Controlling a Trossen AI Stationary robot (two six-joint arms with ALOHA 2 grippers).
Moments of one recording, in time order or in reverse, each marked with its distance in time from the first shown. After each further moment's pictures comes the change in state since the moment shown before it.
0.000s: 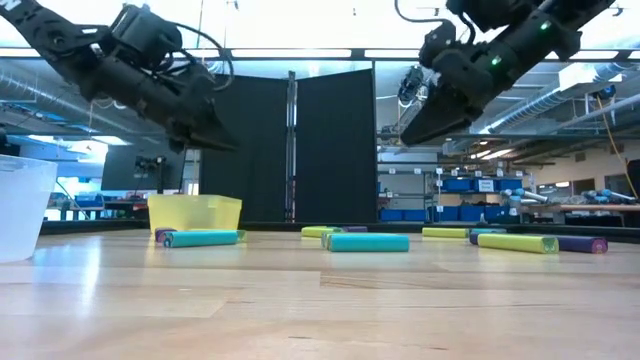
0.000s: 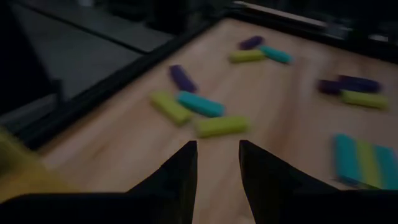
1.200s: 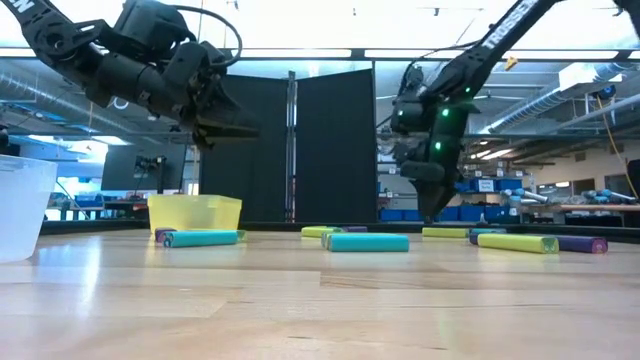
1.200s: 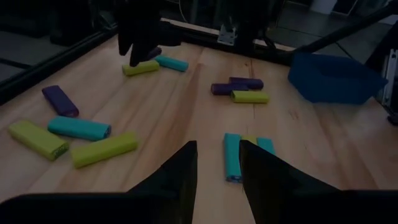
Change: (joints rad) left arm -0.186 0.152 0.000 0.247 0.138 -0.030; right arm -0.660 0.510 0.423 -0.528 -0.270 -0.173
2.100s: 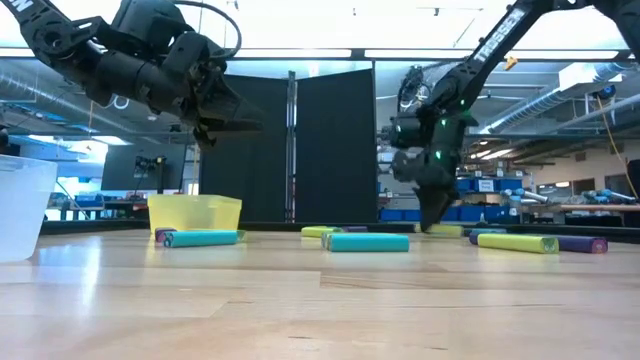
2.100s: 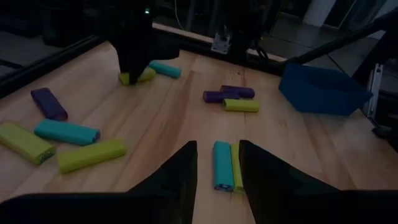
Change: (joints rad) left arm -0.019 0.000 0.000 0.036 0.000 -0.048; right arm -0.018 0.063 0.017 -0.015 -0.203 -0.113
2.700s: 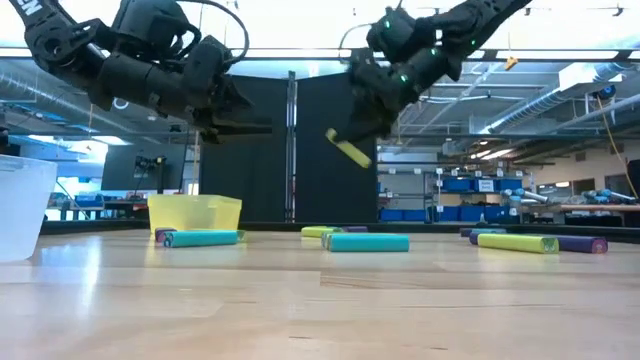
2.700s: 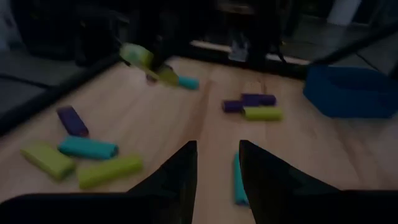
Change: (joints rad) left arm -0.081 0.114 0.000 0.166 -0.188 0.080; right arm 0.351 -0.192 0.002 0.474 -0.021 0.053
